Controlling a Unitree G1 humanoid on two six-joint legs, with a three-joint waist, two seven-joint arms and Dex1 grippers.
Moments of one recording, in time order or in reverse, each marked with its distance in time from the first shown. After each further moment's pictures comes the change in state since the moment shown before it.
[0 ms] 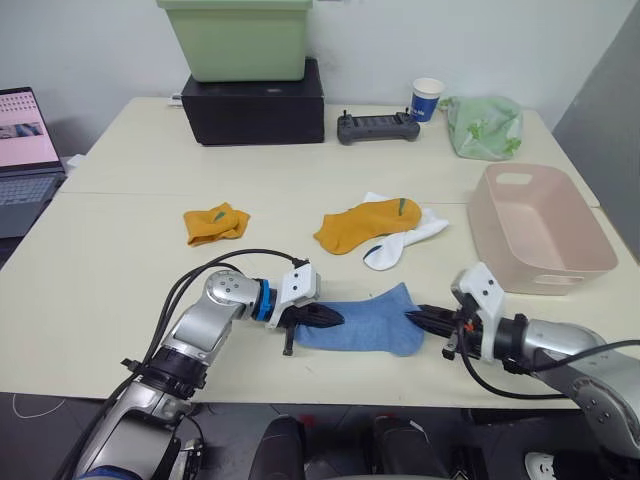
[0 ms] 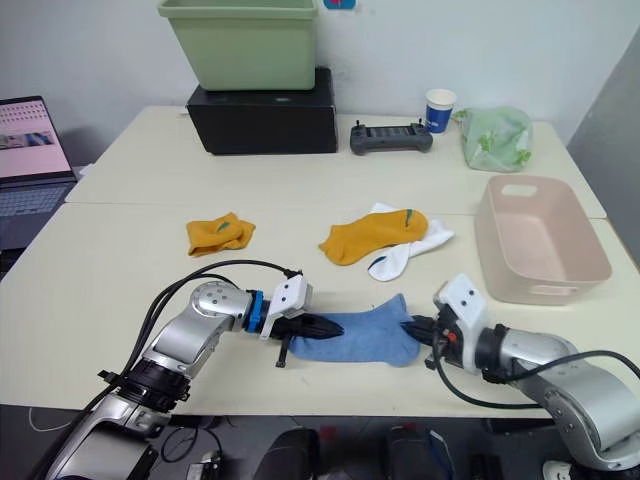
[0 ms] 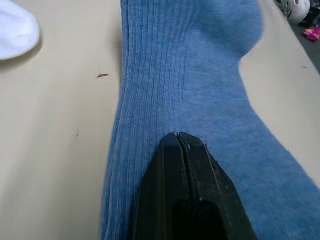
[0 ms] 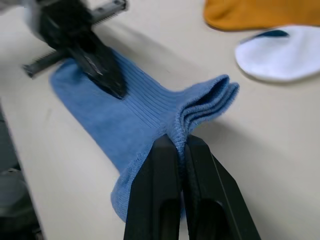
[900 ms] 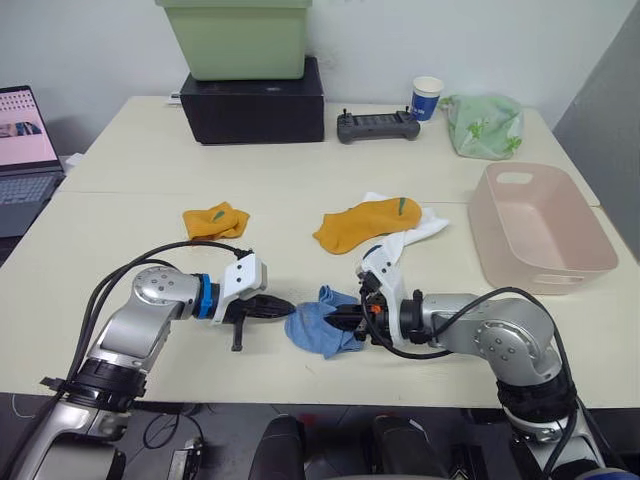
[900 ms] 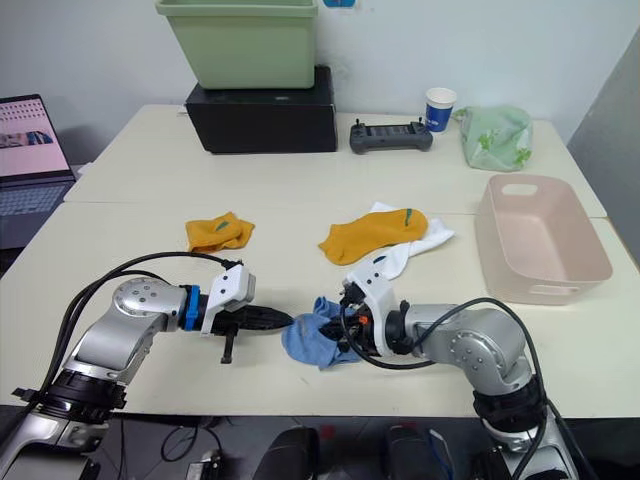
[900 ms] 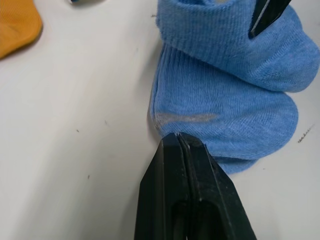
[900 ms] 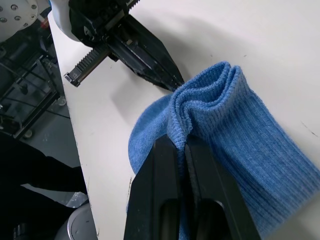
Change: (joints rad) left arm 0.127 0.220 0.180 -0.140 -0.076 0.092 -0.009; right arm -0.365 0.335 0.295 0.298 0.048 0.235 -0.183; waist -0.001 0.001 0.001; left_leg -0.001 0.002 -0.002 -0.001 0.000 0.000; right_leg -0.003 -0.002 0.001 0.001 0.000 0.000
